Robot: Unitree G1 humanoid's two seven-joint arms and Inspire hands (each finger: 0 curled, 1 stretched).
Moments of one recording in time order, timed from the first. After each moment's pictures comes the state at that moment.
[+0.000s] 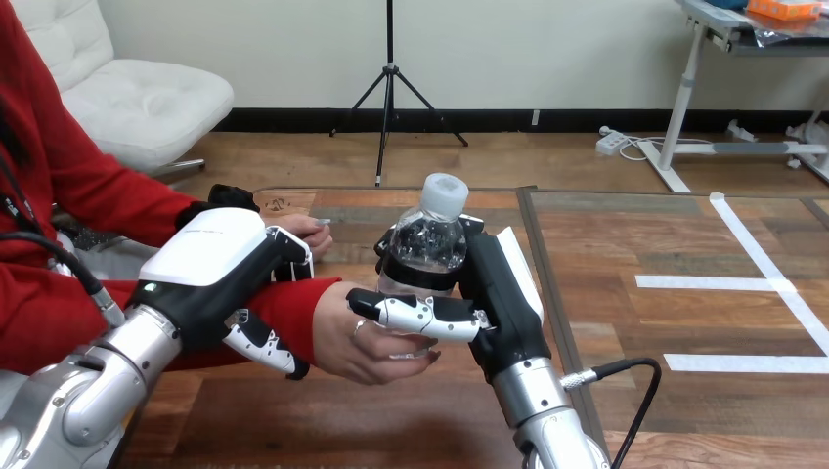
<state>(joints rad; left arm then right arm) -0.25 0.66 -0.18 0.36 0.60 -0.50 -0.06 -0.25 0.07 0.22 0.63 -0.08 -0.66 -0.03</state>
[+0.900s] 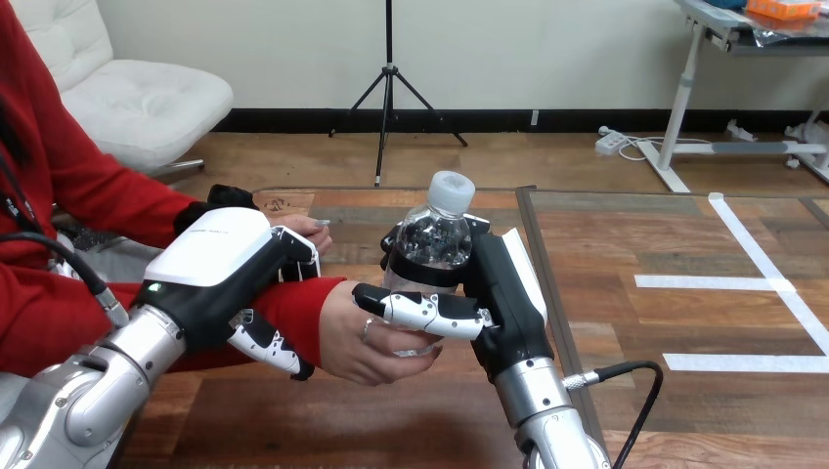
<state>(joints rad) -0.25 0.66 -0.18 0.36 0.60 -0.51 -0.06 -0.25 0.07 0.22 0.62 -0.07 -0.63 -0.04</state>
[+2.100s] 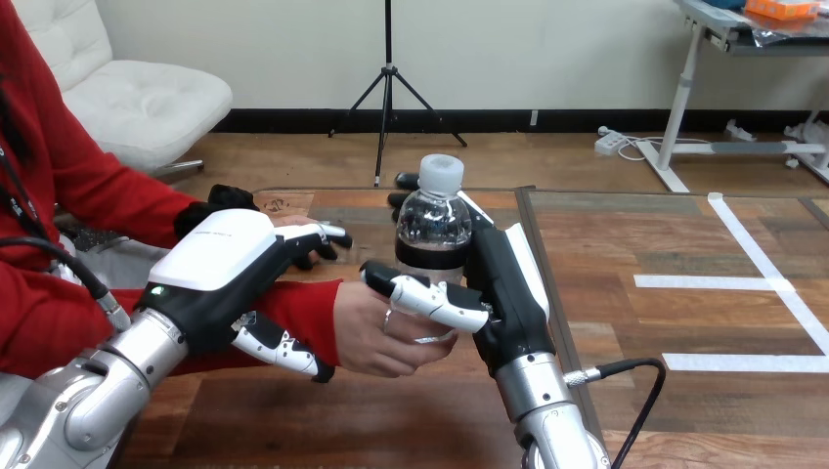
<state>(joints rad) -0.26 0.66 -0.18 0.39 0.60 -0.58 -0.03 -0.25 0.07 0.22 0.60 -0.07 -0.61 -0.07</state>
